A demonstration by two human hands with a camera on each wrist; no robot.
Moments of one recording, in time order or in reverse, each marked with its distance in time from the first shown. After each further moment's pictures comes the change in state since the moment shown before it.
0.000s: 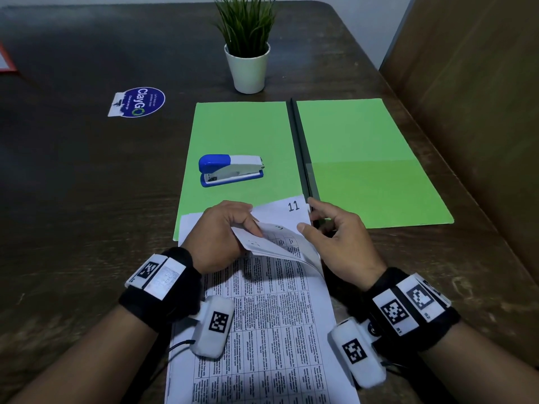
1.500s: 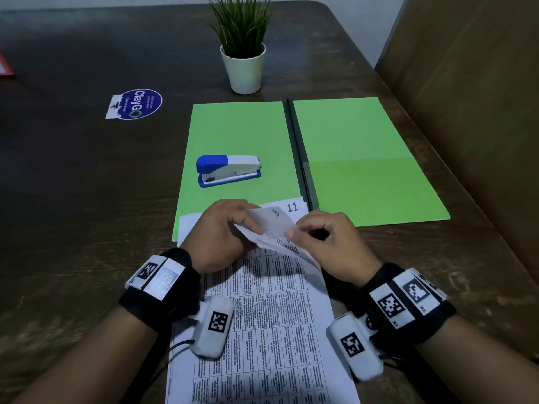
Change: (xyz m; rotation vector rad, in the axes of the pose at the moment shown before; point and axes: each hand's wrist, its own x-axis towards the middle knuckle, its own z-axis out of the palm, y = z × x) left_hand 0.000 0.011 0.004 0.014 0.021 -0.005; right_hand -0.006 -0.014 0.001 0.014 -0.155 -0.047
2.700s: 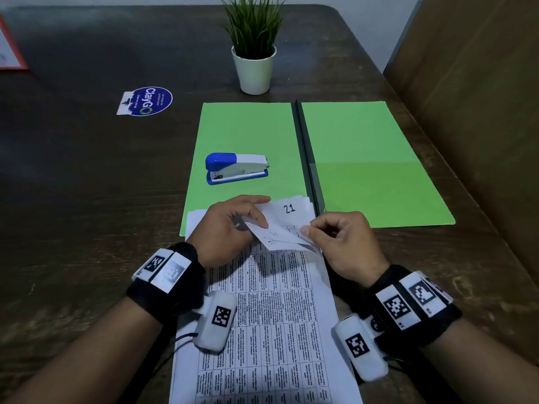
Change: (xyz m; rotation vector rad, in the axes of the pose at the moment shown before) left_hand -0.003 -0.006 -0.003 -0.284 -0.023 -0.057; right_hand 0.000 0.006 -0.003 -0.001 0.115 0.009
